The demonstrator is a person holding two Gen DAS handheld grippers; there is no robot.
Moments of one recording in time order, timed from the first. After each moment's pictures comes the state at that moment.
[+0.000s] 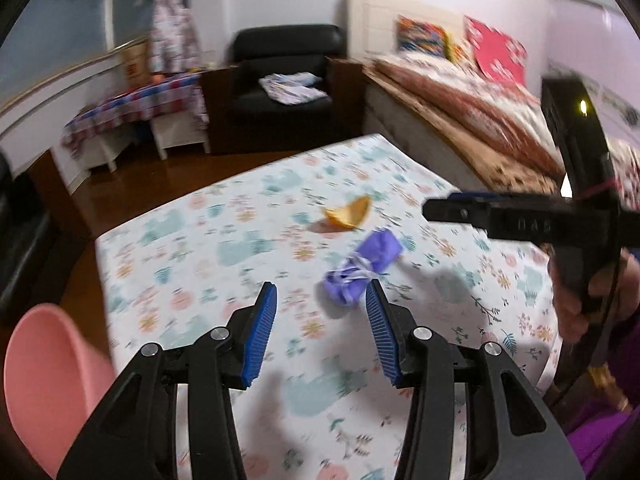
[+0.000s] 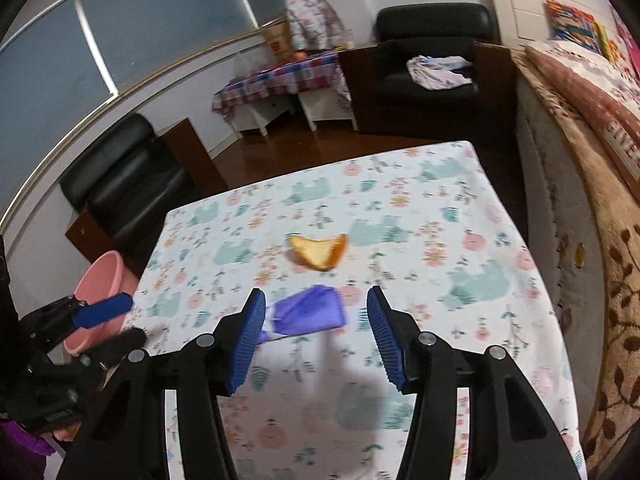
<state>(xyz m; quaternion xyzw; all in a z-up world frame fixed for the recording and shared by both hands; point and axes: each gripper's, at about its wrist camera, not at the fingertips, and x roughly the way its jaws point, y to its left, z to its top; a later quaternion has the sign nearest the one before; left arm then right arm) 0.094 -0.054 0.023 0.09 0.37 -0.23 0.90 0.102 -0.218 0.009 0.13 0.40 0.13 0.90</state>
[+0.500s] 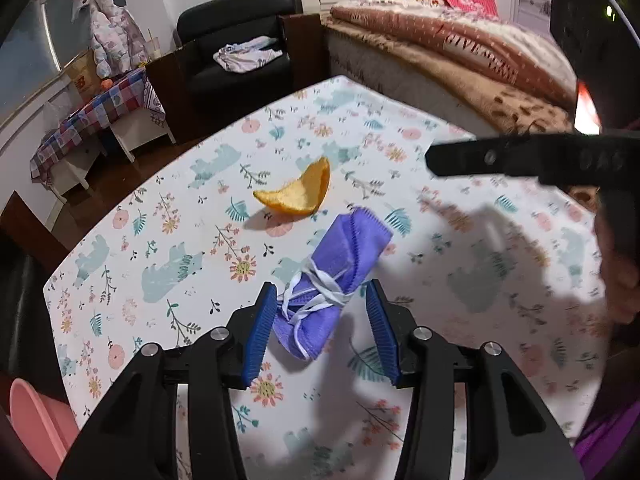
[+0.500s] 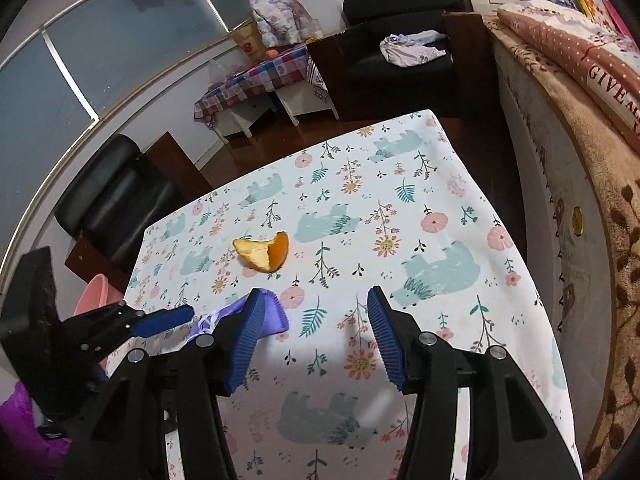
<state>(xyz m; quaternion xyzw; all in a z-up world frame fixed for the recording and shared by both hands) 0.145 -0.122 -0.037 0.19 0.41 -0.26 0.85 0.123 -0.263 -0.023 0.18 0.42 0.11 0.88</state>
